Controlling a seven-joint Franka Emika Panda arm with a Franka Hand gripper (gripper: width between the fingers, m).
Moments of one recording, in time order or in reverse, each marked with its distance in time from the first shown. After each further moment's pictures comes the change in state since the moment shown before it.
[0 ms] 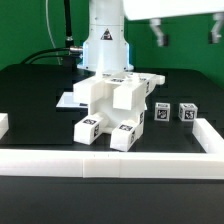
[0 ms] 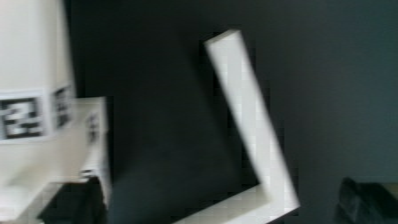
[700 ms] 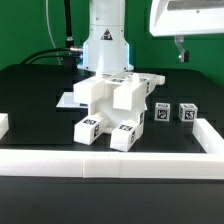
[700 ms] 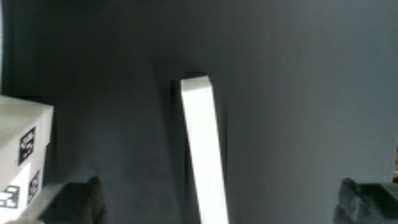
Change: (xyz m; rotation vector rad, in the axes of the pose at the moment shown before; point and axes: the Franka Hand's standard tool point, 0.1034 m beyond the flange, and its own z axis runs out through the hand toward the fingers) arm -0.024 -0.002 0.025 -0.041 -0.002 -0.252
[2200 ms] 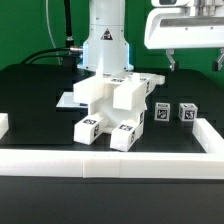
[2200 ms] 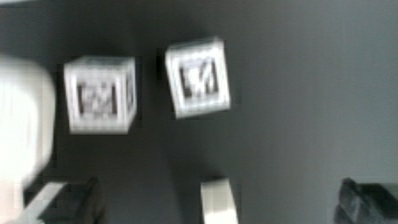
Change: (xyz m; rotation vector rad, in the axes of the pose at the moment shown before) arm -0.082 0.006 0.030 -0.022 -0.032 0.060
